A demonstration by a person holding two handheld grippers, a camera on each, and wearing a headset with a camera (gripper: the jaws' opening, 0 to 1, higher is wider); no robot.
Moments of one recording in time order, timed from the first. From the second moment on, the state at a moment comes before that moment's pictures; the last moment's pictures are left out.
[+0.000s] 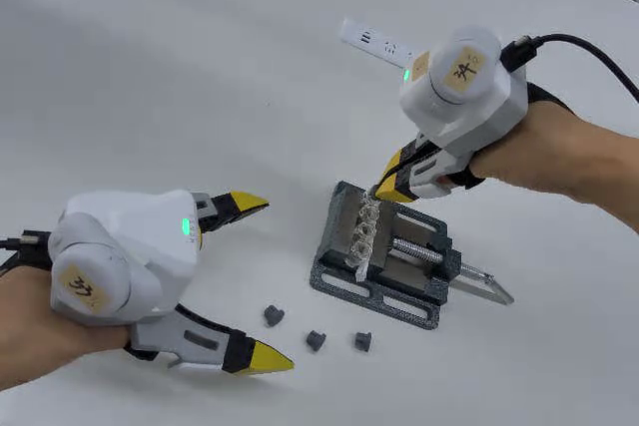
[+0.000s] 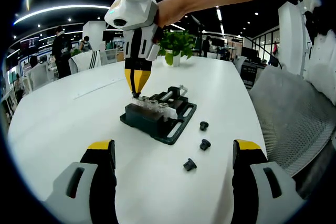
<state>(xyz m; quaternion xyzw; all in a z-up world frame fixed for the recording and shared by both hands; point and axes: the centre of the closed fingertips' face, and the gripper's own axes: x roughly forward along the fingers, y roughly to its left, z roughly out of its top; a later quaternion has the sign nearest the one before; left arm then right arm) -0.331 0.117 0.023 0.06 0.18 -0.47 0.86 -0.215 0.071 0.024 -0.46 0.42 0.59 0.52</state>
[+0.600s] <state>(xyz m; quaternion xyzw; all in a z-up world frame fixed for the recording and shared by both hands) -0.330 0.123 0.024 0.06 0.18 -0.46 0.87 -0.216 0.072 0.023 -0.48 0.44 0.58 0.50</state>
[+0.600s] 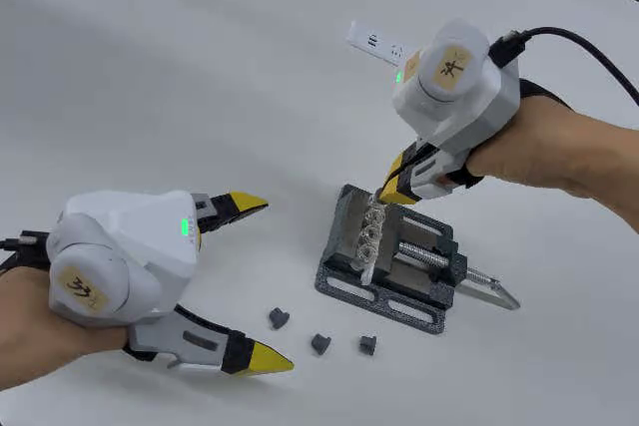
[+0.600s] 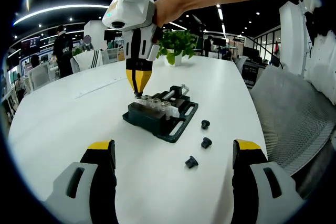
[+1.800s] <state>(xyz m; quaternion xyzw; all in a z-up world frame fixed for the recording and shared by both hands) -0.337 0.127 0.040 0.10 0.19 -0.47 0.86 -0.215 0.071 0.028 -0.42 0.40 0.58 0.57</state>
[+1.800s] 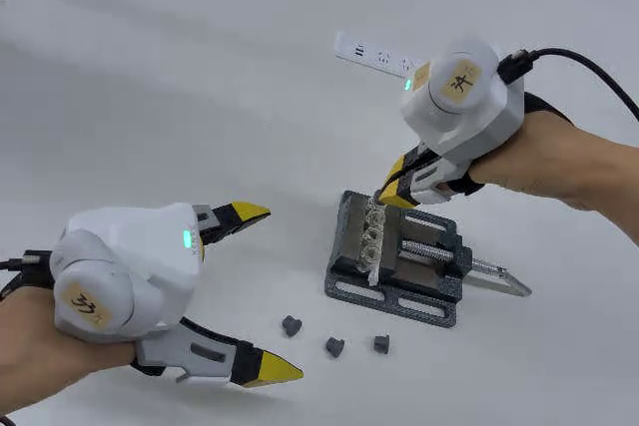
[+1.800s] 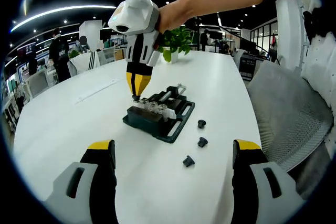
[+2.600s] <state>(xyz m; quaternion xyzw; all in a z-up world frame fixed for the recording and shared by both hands) -0.343 0.129 0.043 0.12 0.20 -0.48 0.85 -0.231 0.046 0.071 -0.35 0.35 0.57 0.66</state>
